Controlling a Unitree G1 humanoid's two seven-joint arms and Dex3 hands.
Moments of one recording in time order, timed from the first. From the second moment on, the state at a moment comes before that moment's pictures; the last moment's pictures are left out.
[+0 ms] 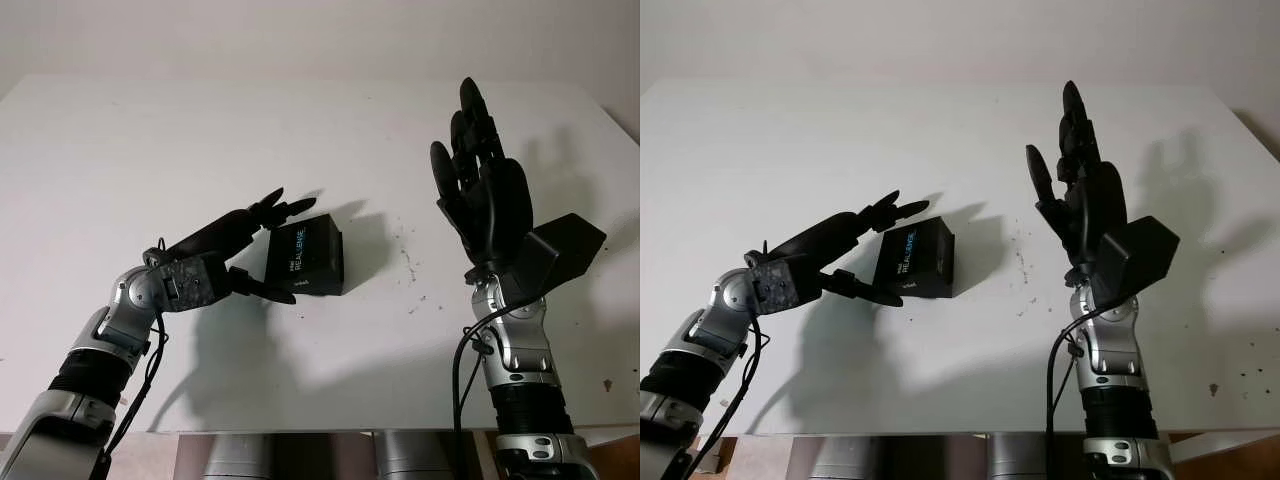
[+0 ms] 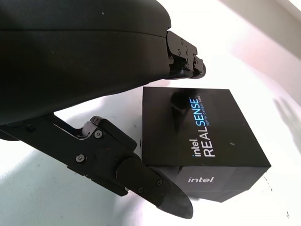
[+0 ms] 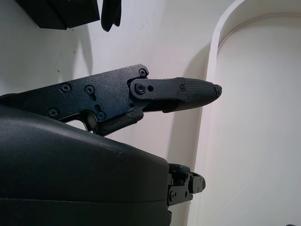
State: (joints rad) left arm -0.55 0.47 -0.19 0.58 0.27 -0.48 -0.40; right arm -0.39 -0.15 -0.14 0.23 0.07 -0.22 0.06
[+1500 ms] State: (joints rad) left arm -0.42 0.38 -0.17 0.17 0.22 -0.06 -0.36; right arm -0.37 -0.14 -0.13 0.23 0.06 -0.23 0.06
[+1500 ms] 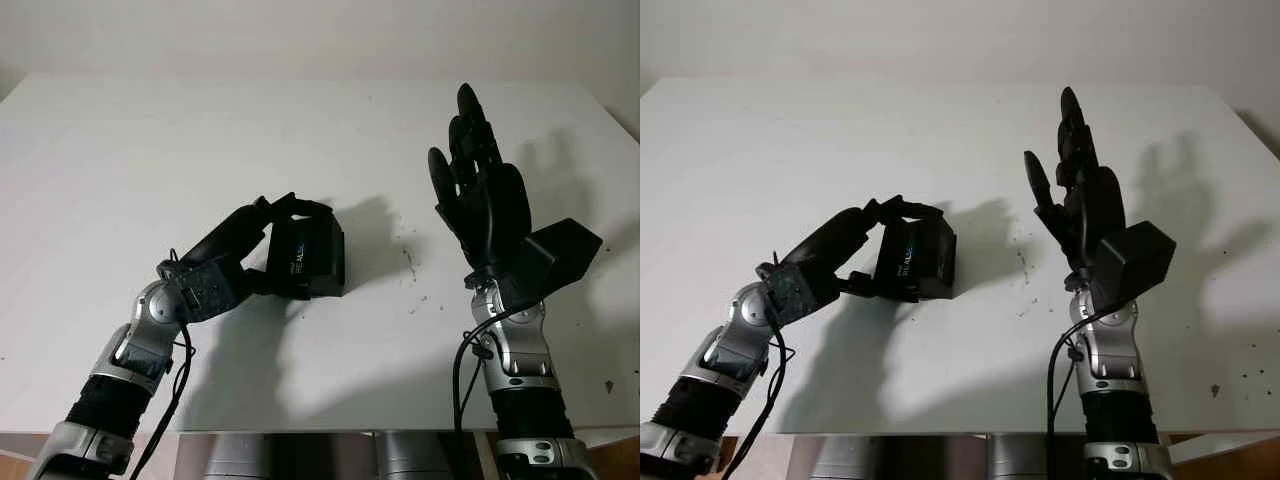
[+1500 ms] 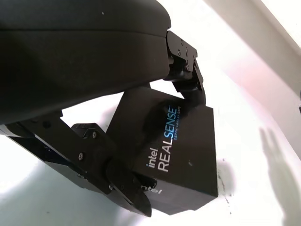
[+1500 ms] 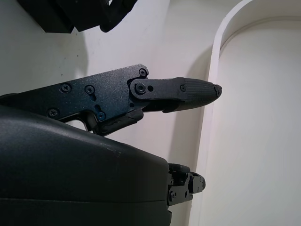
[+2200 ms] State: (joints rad) left arm -0.42 0.42 -0.18 -0.14 0.25 0.36 -0.48; right arm -0.32 -0.11 -0.09 0.15 0.04 -0.17 0.03
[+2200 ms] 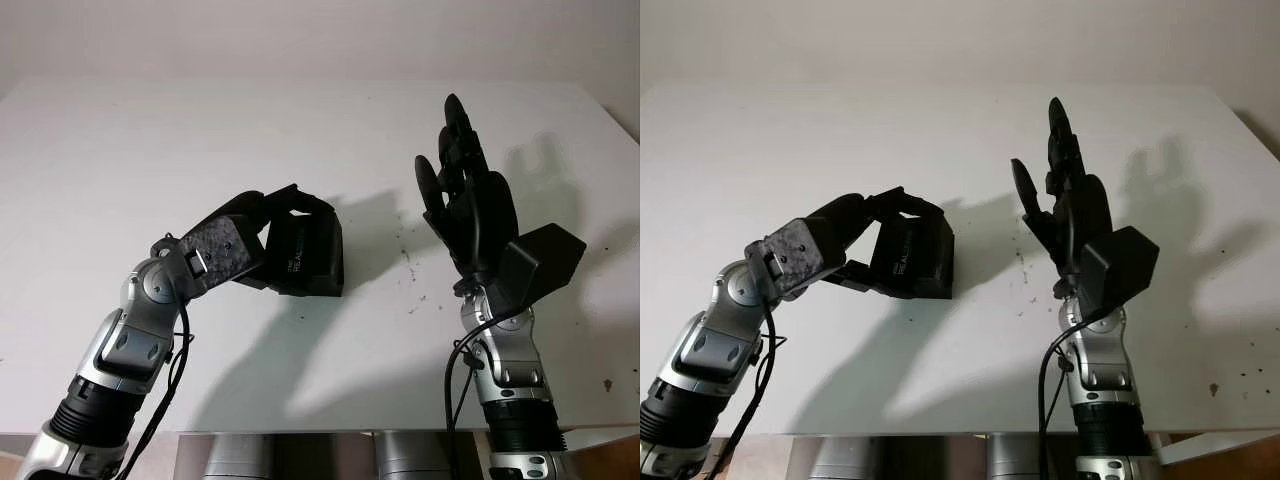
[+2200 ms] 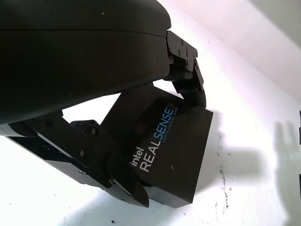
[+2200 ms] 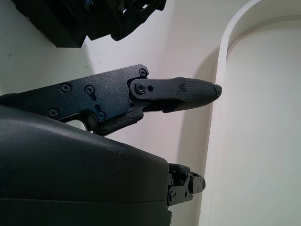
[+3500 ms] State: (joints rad) left arm -0.51 0.34 -0.23 -0.03 0.35 0.41 -0.39; right arm -0.35 -0.10 -0.10 0.19 0.04 -0.19 0.03
